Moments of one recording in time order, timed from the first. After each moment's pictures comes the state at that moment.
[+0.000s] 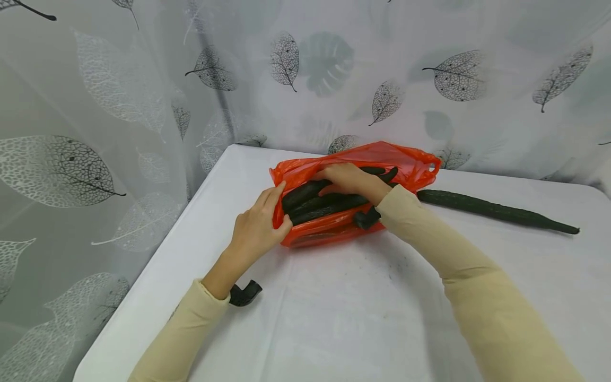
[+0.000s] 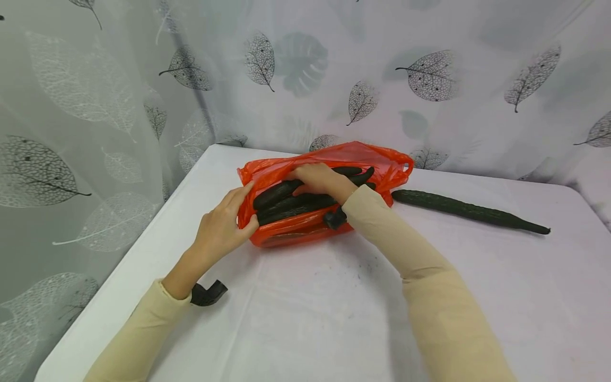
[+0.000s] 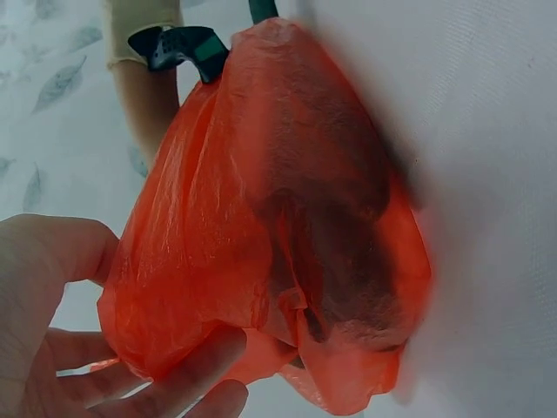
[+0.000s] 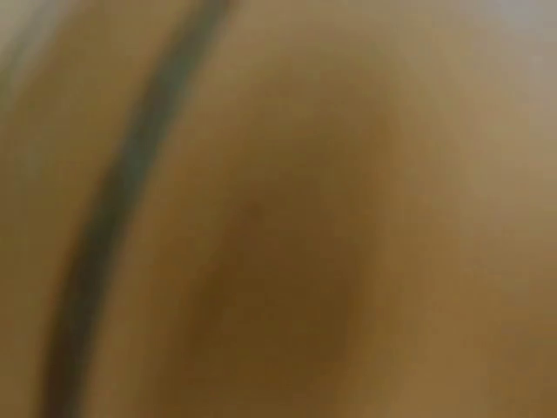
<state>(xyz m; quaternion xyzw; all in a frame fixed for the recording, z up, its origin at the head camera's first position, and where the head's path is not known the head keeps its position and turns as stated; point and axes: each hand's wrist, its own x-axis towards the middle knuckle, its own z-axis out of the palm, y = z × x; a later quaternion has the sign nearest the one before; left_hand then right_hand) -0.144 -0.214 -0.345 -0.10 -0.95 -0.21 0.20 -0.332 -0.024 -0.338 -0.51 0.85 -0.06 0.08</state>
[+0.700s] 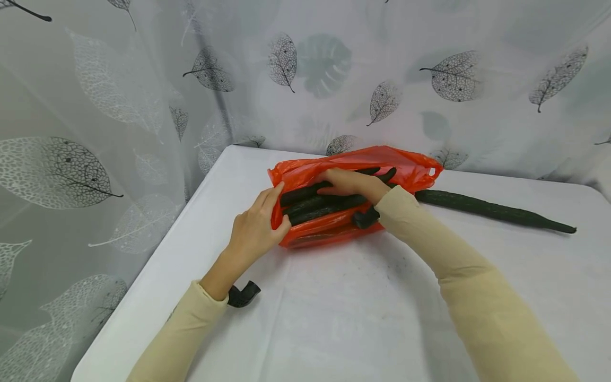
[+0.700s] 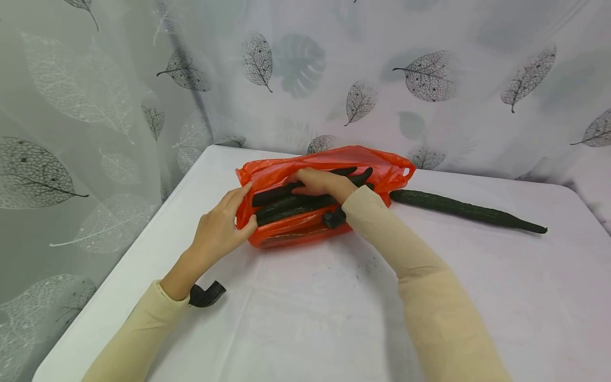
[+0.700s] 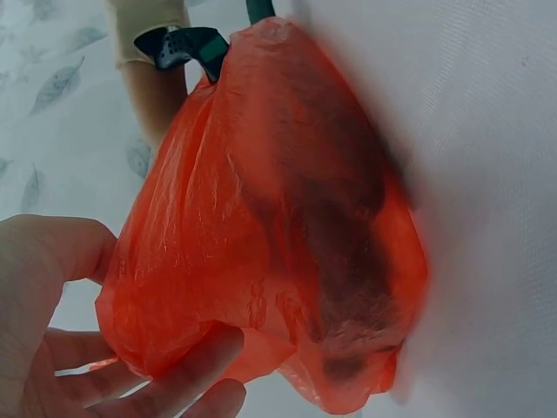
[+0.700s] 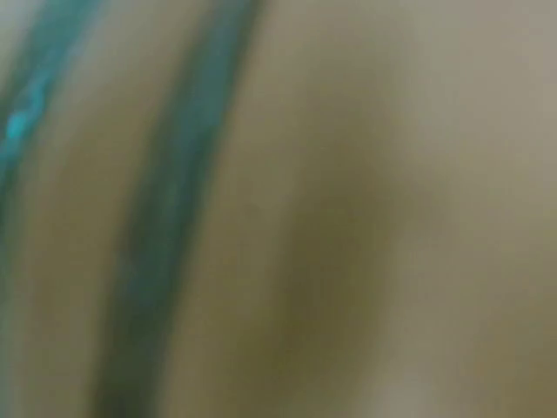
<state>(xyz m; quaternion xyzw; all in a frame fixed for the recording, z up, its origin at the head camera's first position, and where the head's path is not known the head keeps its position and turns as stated) -0.144 -0.214 -0.348 -0.11 -0.95 -0.21 0.22 -0.343 -0.018 -0.353 -0.55 0.80 -0.18 0.14</state>
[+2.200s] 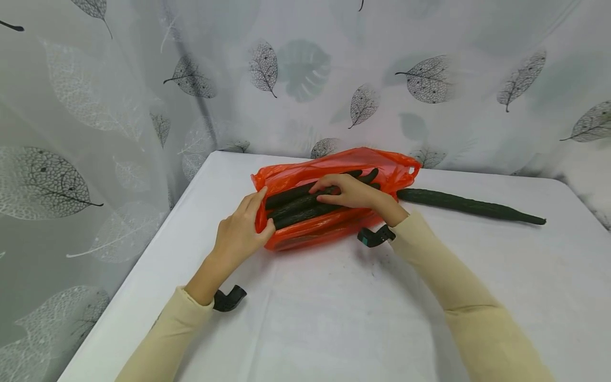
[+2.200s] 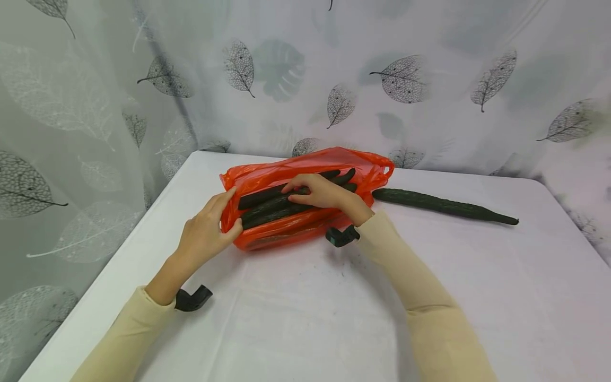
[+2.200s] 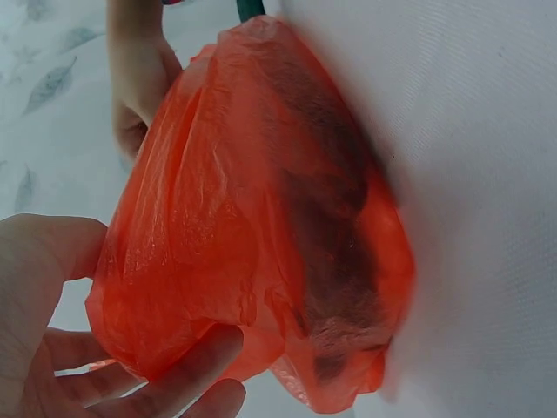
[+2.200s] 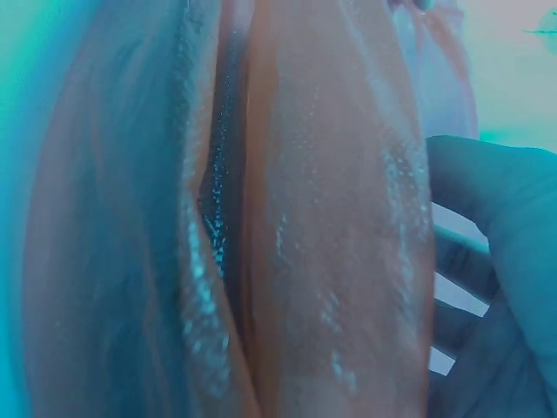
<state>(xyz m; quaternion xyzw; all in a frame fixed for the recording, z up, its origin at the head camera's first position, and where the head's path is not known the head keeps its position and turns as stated) -0.143 -0.213 -0.349 -0.10 -0.95 -0.21 0.20 -0.297 0.040 -0.345 -0.48 0.81 -0.32 0.10</state>
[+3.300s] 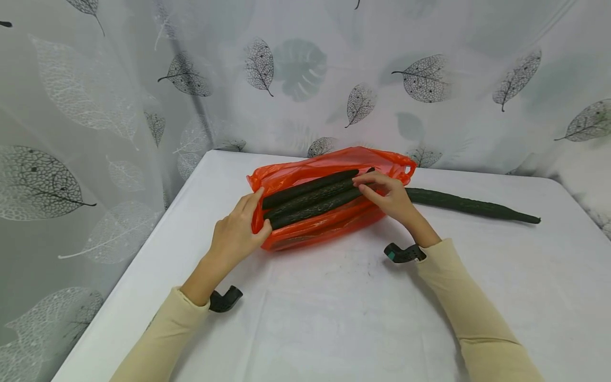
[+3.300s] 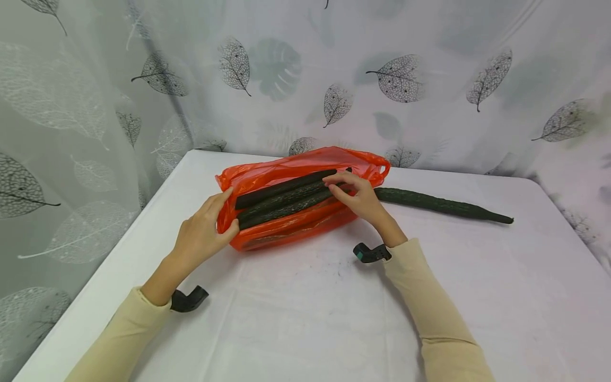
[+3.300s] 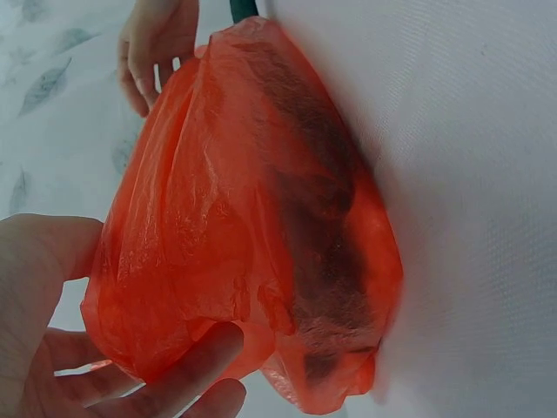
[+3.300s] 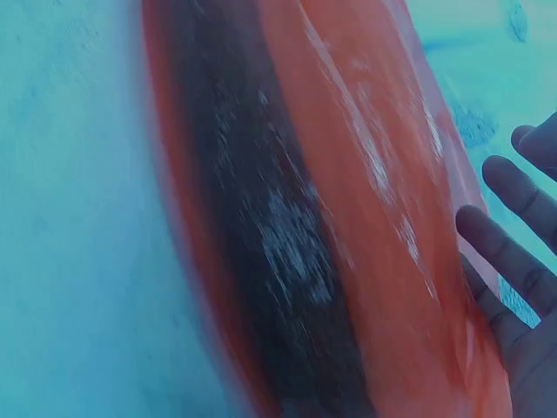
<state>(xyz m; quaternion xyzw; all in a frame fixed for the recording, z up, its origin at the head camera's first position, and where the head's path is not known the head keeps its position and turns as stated) -0.144 -0.213 -0.351 -0.10 -0.96 -0.21 0.18 -0.269 0.112 -0.368 -0.38 0.74 -0.55 -0.09</state>
